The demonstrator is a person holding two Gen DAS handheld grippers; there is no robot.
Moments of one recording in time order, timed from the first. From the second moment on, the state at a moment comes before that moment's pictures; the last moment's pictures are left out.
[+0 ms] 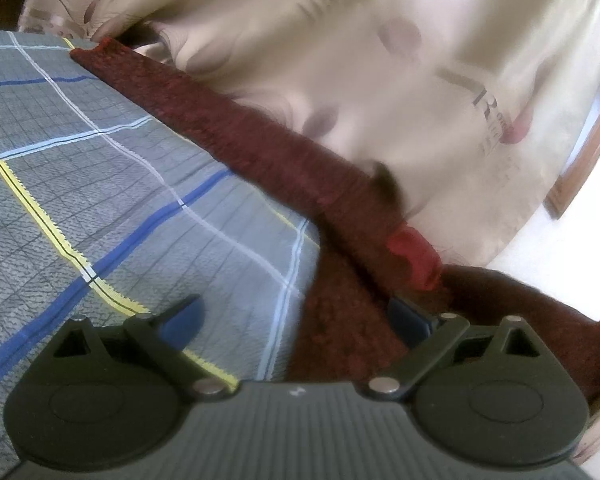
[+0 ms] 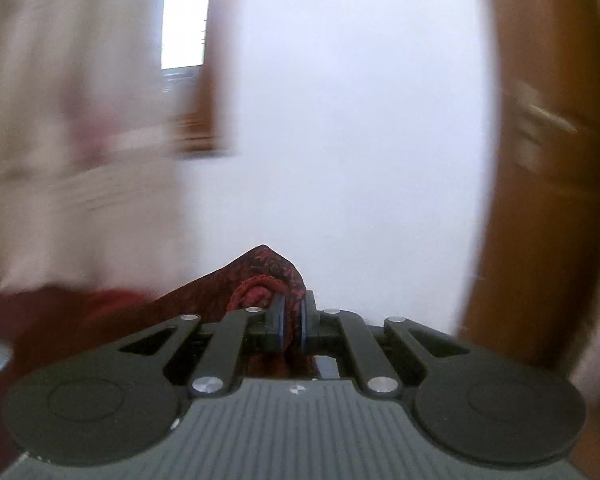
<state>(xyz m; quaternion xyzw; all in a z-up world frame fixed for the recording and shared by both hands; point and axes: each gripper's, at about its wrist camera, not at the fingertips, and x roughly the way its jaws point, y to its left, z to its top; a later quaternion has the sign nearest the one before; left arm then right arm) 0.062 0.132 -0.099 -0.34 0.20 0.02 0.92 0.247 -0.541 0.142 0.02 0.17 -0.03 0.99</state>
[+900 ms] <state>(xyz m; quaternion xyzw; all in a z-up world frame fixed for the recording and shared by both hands) 0.067 0.174 -0.079 -0.31 0.33 -0.09 0.89 0.237 -0.547 -0.079 0.22 0.35 0.24 0.88</state>
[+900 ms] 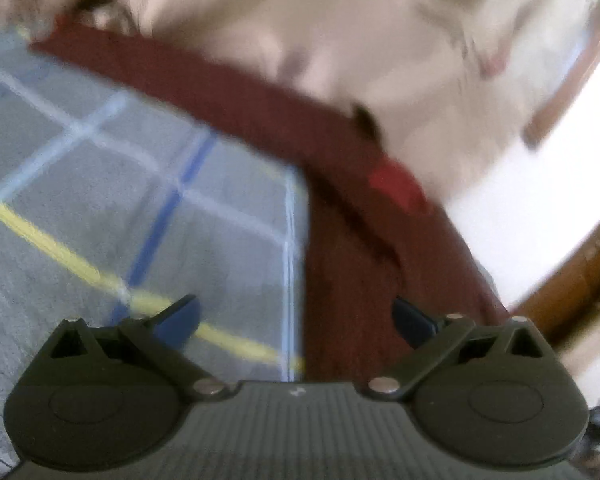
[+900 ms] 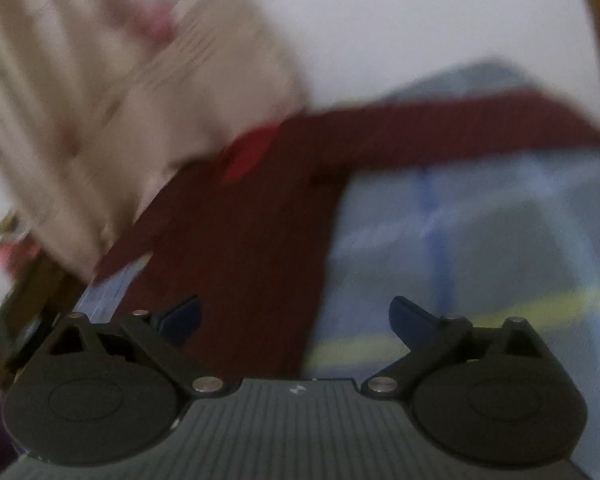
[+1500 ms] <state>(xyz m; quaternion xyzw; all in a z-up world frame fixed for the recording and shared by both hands) 0.088 0.125 -0.104 -0.30 0.43 -0.23 0.82 0.185 -0.475 -0.108 0.26 0.40 0.26 0.84</state>
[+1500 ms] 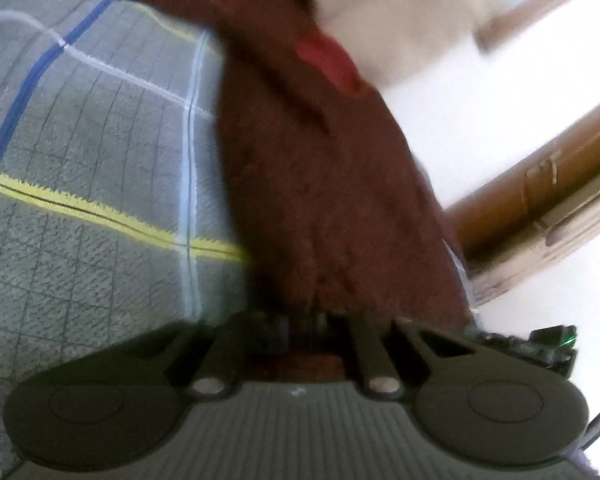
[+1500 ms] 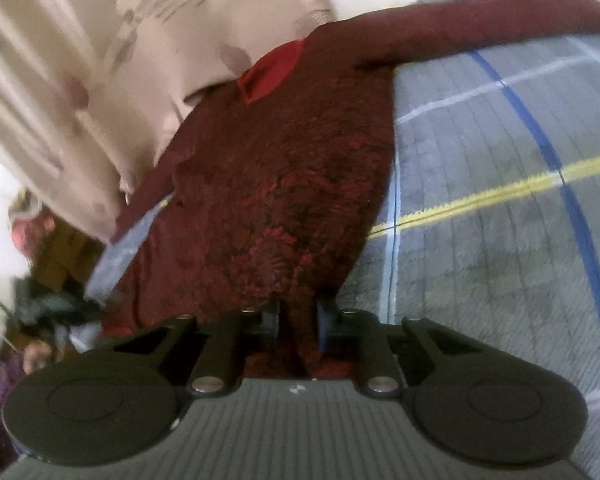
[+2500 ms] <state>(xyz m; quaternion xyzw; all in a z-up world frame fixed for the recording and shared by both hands) 0.028 0.112 -0.005 -0.28 0.21 -0.16 0.92 0.138 -0.594 -0.066 0.43 0.28 0.16 0.84</state>
